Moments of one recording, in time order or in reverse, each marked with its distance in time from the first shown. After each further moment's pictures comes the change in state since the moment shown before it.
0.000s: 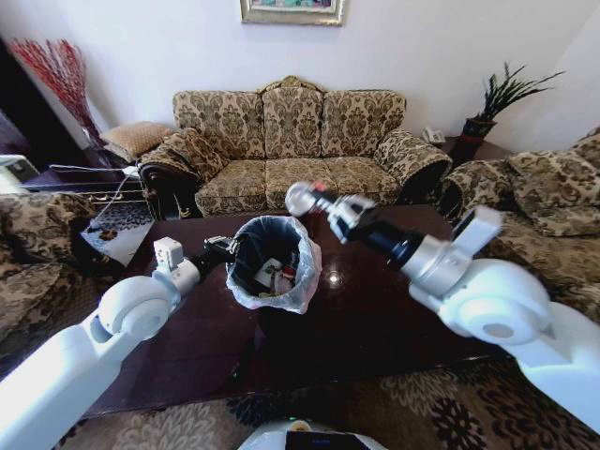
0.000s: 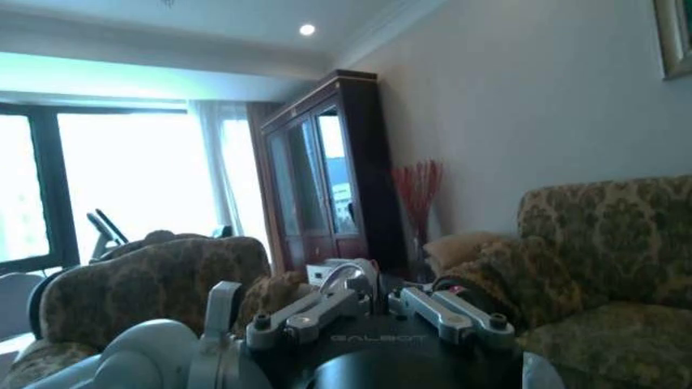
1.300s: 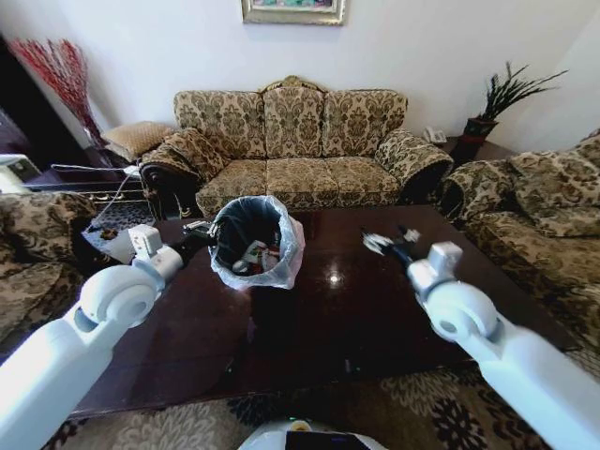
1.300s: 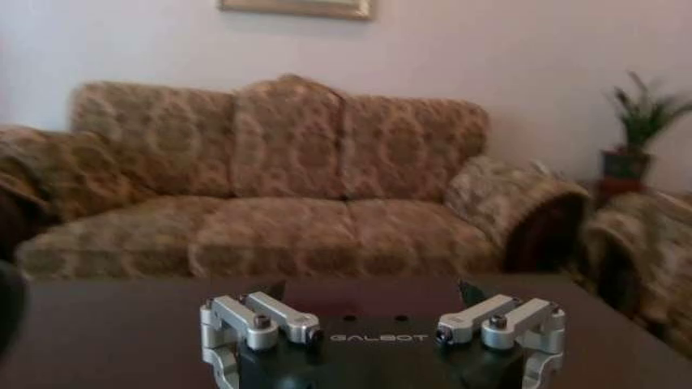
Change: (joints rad) left arm 0.027 -0.061 -0.136 0.045 0.010 -0.020 0.002; right arm -0.871 0.188 0.655 -0.234 -0.572 -0.109 0.318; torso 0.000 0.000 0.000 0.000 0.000
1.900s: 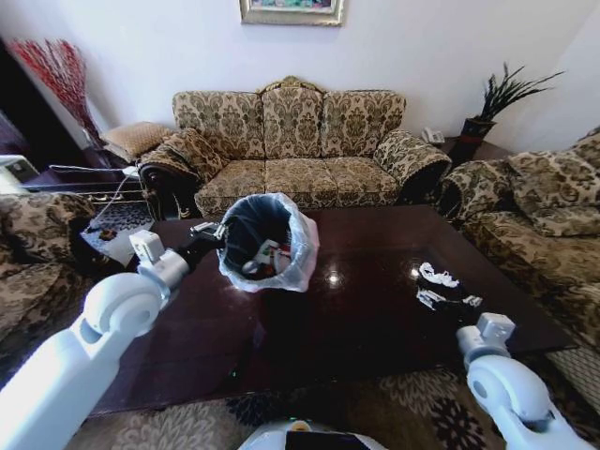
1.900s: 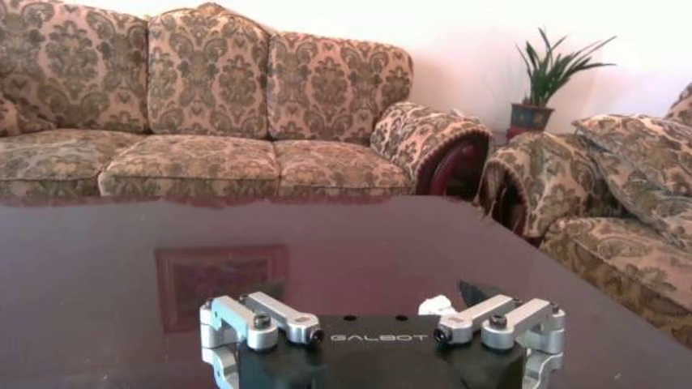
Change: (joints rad) left arm 0.032 -0.095 0.013 -0.082 0.006 -0.011 0.017; right arm -0.292 0.245 0.227 0.000 -0.246 -0.011 -0.155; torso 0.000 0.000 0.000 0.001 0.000
